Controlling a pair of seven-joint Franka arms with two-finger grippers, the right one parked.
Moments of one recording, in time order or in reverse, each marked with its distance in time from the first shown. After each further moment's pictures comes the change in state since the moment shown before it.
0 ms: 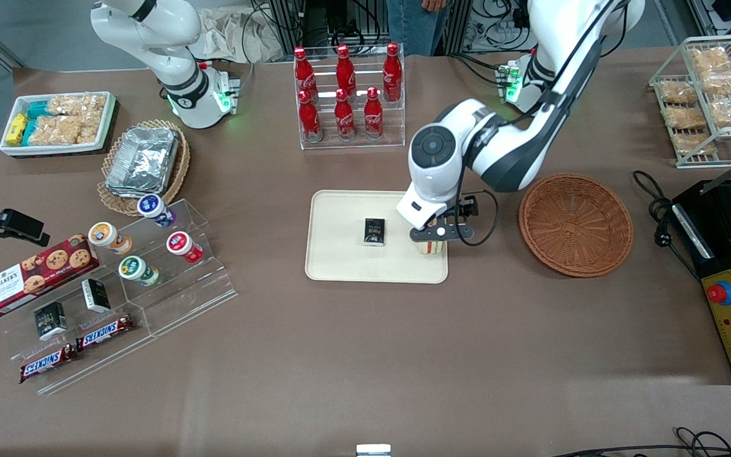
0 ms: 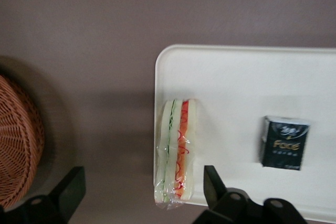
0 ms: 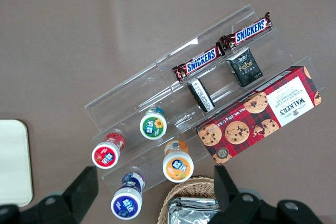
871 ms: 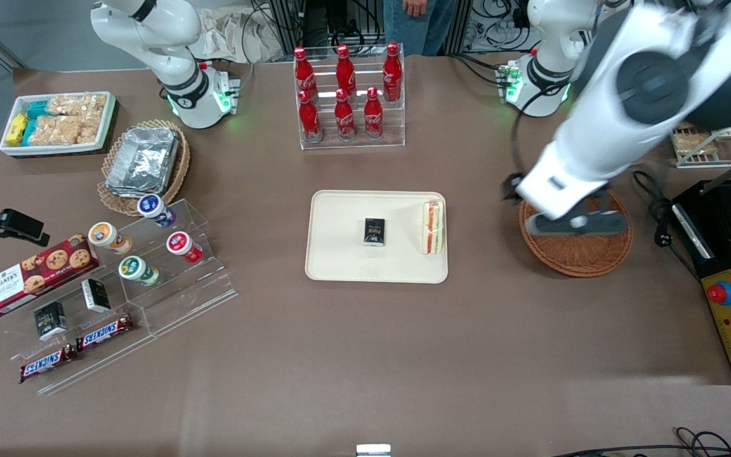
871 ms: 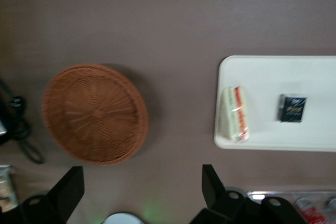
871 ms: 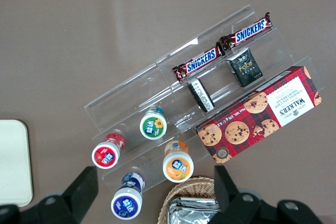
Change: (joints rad) arm 0.269 -0.162 0.046 0.405 -0.156 -0.562 0.474
